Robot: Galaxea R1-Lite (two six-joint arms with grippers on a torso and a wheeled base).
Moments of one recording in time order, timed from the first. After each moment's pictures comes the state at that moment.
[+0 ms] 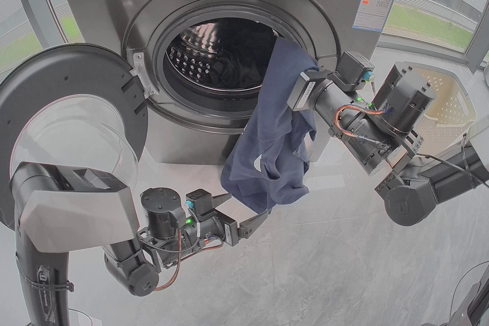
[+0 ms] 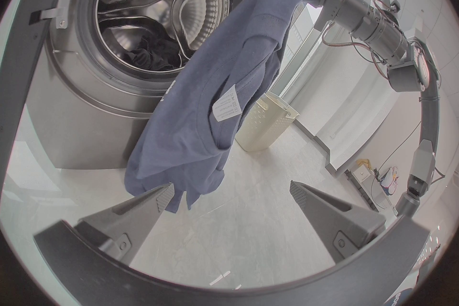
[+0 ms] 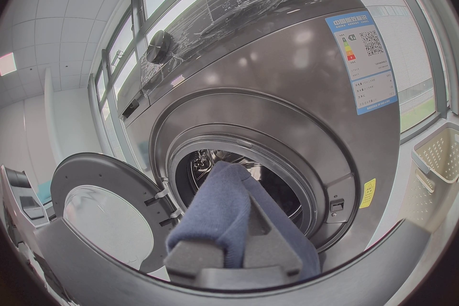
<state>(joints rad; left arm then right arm) -0.58 2.27 -0.58 -1.55 -0.22 -0.16 0.68 1.93 -1.05 -1.28 -0.16 0.05</state>
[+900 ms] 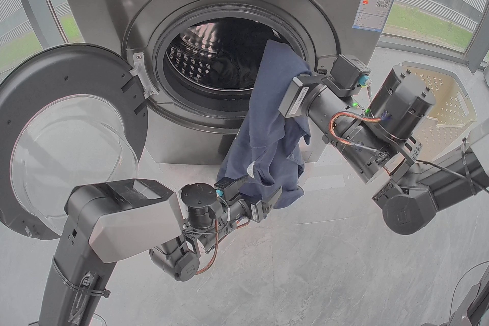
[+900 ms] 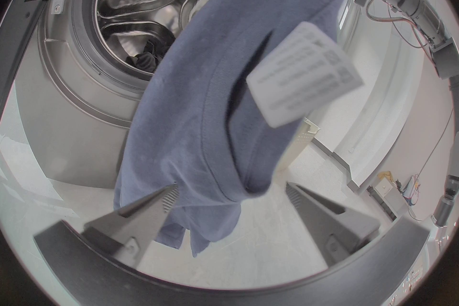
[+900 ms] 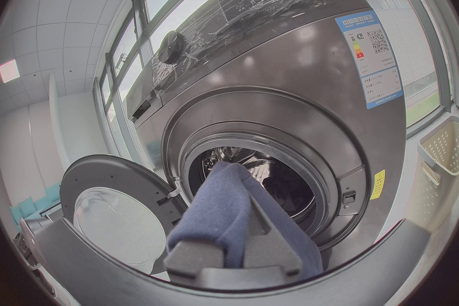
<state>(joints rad) -0.61 2.53 -0.99 -1.55 -0.08 -0.17 0.72 1.92 -1.03 -1.29 -0.16 0.06</state>
